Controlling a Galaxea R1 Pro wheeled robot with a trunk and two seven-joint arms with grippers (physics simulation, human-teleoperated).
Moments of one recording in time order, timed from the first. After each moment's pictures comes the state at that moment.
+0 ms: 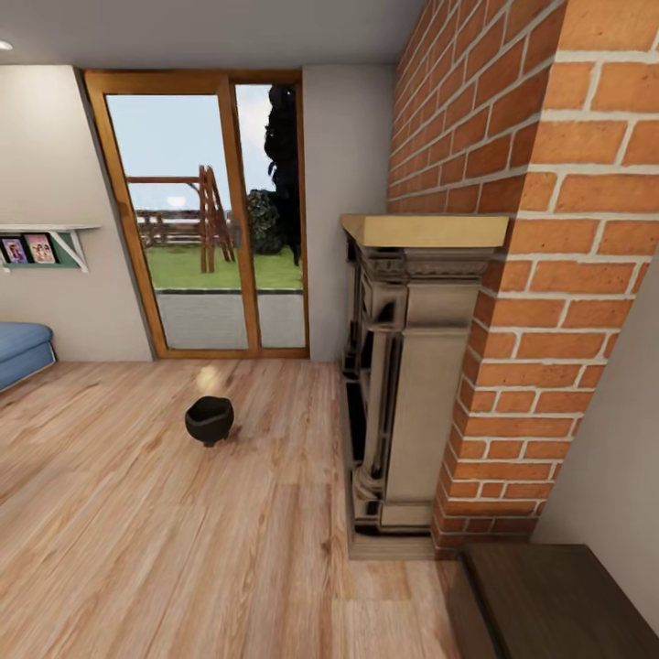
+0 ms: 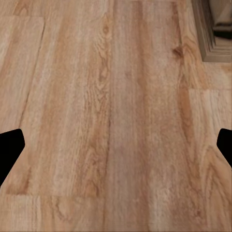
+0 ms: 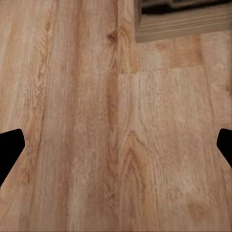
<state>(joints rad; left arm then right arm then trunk) 0.02 0.02 0.00 -0.75 0.03 -0.15 0.01 -0.07 0.14 0.15 -0.60 -0.17 -0.13 -0.02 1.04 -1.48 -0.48</state>
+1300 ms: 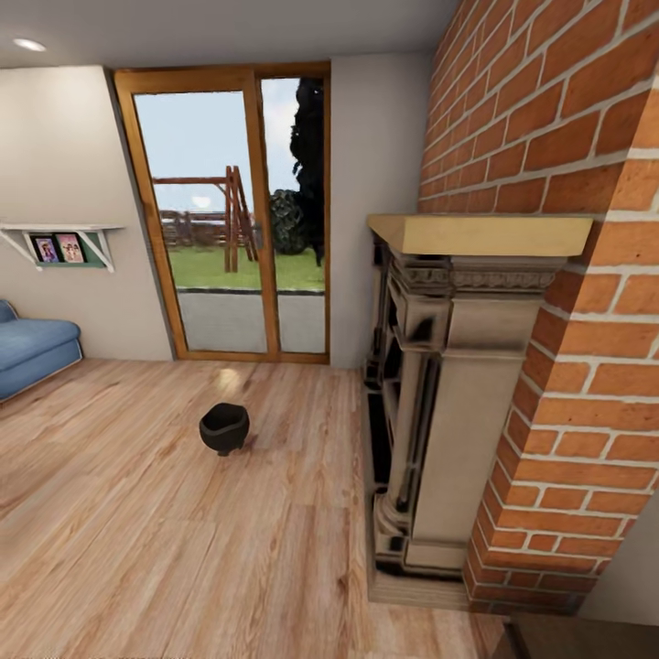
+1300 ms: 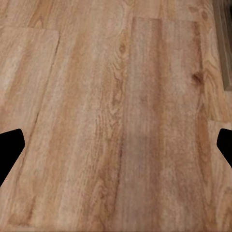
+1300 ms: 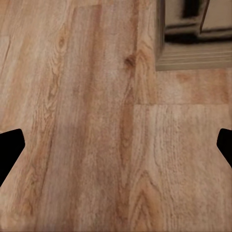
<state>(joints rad) 0.02 0.02 0.00 -0.75 0.03 -0.15 0.01 -0.07 0.14 0.15 -0.60 -0.17 -0.13 -0.02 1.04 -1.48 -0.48</state>
